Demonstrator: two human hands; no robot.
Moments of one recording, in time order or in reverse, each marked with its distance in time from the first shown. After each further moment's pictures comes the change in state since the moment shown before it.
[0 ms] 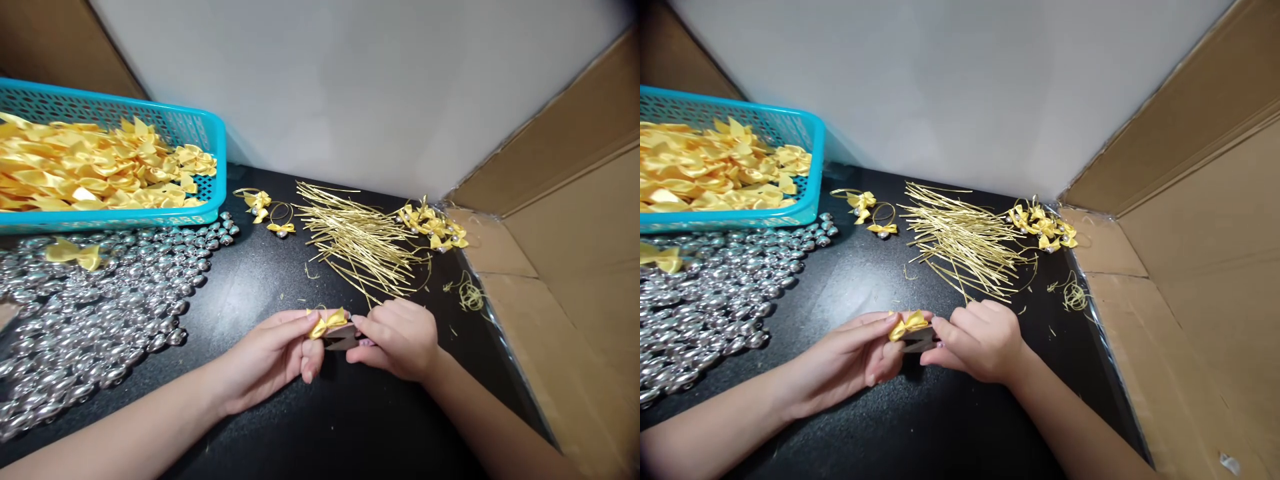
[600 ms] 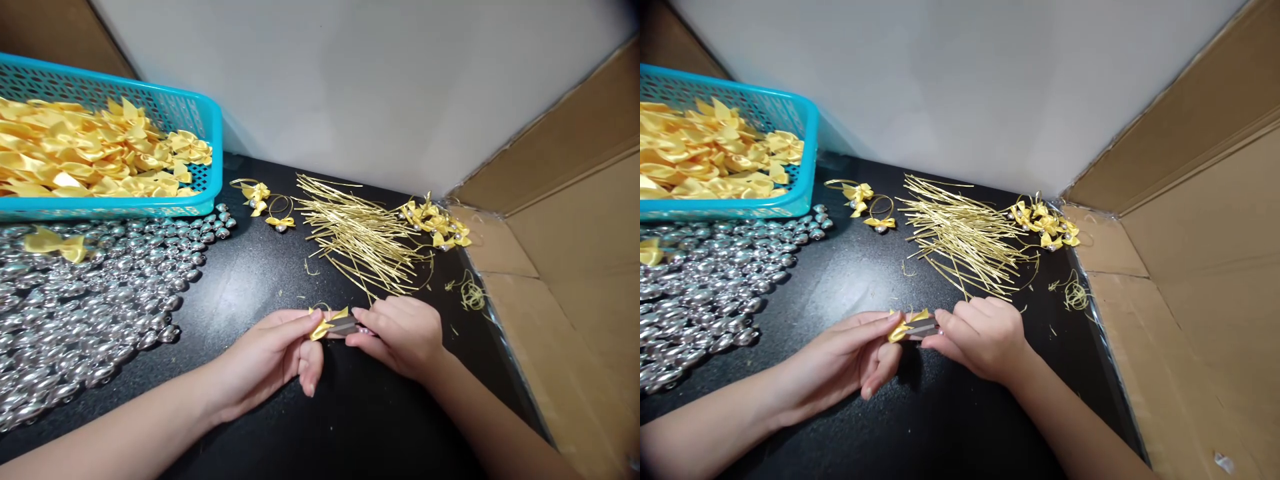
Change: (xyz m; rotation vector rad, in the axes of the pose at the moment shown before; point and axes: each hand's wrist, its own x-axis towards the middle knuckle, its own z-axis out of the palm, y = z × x) left_hand -0.001 -0.001 0.001 0.056 0.024 -0.059; right_hand 0.005 -0.003 -0.003 -0.068 -0.090 0.071
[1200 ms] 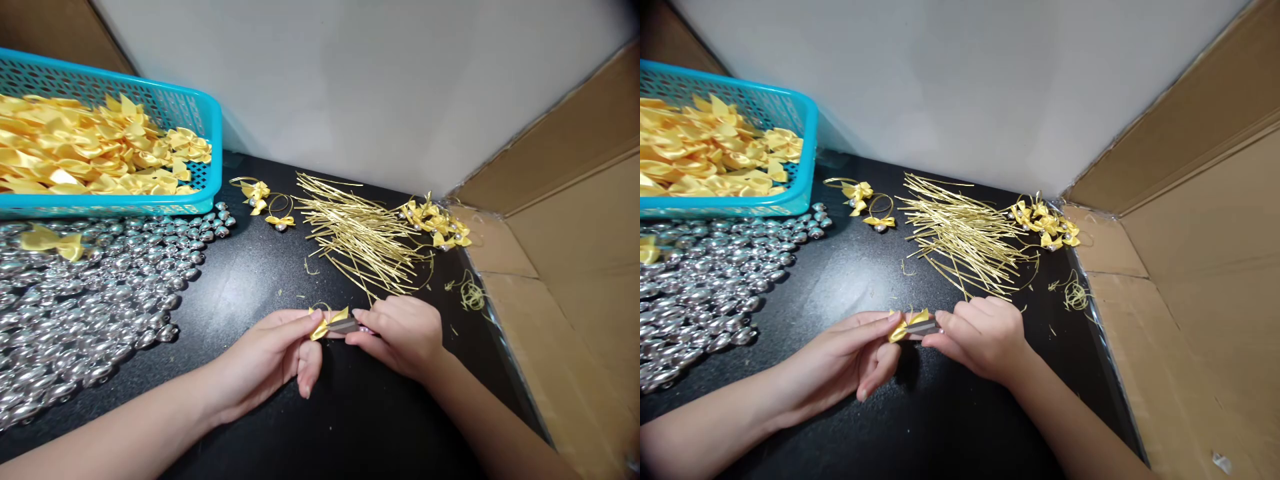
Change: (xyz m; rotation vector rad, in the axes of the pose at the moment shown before) left_hand 0.000 0.000 0.000 -0.017 0.006 0.000; right_hand -0.004 0.002 0.002 0.046 -0.002 0.030
